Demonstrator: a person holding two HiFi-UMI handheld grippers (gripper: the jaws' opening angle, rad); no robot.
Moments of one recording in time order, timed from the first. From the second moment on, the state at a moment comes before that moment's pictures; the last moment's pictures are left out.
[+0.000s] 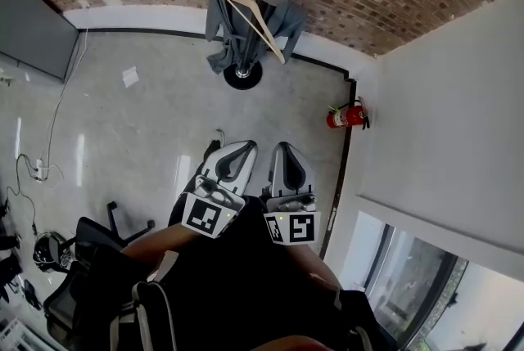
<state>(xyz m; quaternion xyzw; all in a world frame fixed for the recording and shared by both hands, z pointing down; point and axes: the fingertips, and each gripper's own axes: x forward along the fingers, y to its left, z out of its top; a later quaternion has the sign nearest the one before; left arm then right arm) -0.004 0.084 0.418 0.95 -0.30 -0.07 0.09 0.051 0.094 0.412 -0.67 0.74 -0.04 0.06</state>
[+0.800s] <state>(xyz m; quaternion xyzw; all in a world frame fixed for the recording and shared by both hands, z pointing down) 0.011 -0.086 0.400 0.96 -0.24 -0.09 0.09 0.067 -0.061 0.409 -0.72 0.70 -0.05 0.04</state>
